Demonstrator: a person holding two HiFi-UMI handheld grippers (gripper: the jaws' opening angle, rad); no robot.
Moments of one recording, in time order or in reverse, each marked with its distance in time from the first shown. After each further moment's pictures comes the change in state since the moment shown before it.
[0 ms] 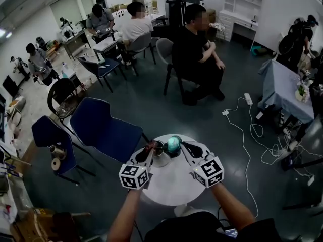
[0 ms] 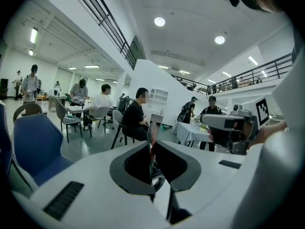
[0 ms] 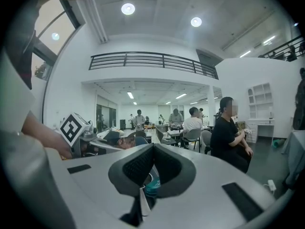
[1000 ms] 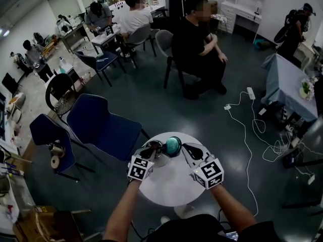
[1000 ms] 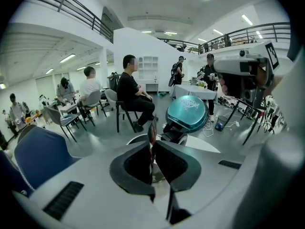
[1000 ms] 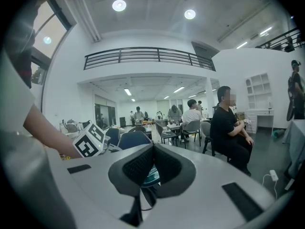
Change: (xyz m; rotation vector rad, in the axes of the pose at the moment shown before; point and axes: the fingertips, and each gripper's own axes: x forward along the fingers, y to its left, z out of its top) left arm 0.081 0.045 -0.093 0.272 0.402 0.013; right arm 0.026 -0.037 -0.044 0.063 0.061 0.004
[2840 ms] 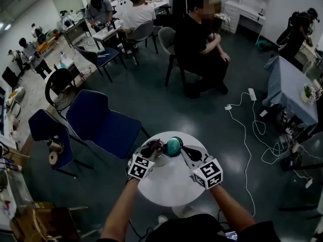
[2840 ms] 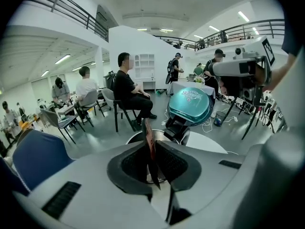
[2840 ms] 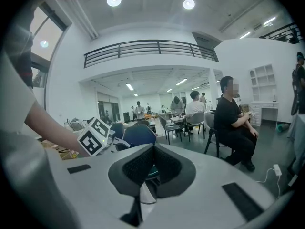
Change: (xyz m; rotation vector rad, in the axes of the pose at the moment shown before) left arm 0.020 0.006 -0.011 0.050 0.024 -0.017; right arm 0.016 -0.002 -0.028 0.032 0.082 0.055
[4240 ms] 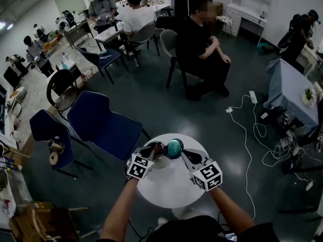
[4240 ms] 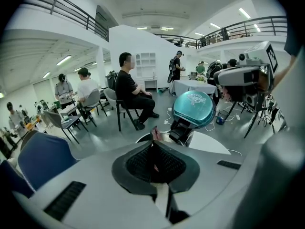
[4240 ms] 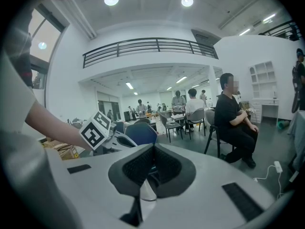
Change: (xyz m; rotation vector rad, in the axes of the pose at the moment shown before) left arm -0.008 0.010 0.006 0.008 0.019 0.030; right arm 0.000 0.002 -0.013 0.020 0.021 0.009
